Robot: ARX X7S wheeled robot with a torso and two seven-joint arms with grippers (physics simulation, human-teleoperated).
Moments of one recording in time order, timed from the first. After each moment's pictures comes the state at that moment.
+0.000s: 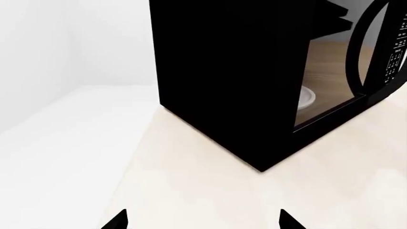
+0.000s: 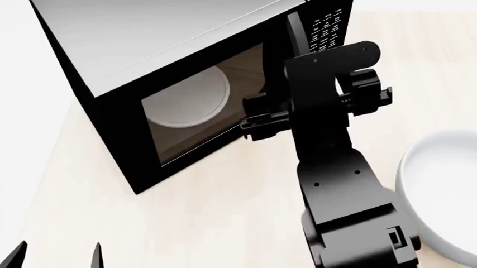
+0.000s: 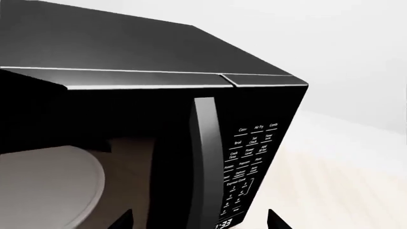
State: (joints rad) left arm 0.06 -0.27 0.24 0.23 -0.20 0.00 -0.30; right arm 0.95 0.22 -0.39 0.28 0.23 0.54 0.14
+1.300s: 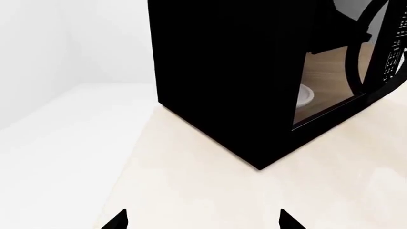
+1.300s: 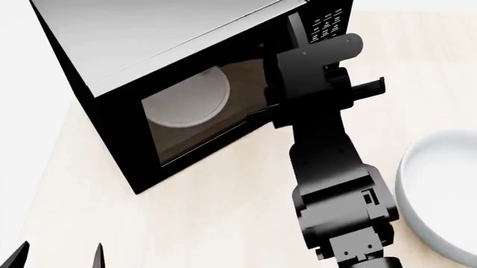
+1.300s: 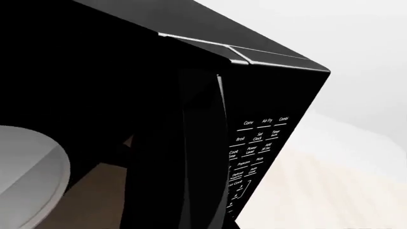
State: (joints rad) left arm 0.05 -0.28 0.27 0.23 -0.22 0.01 -0.32; right arm 1.11 0.14 -0.47 0.74 0.17 0.31 0.13
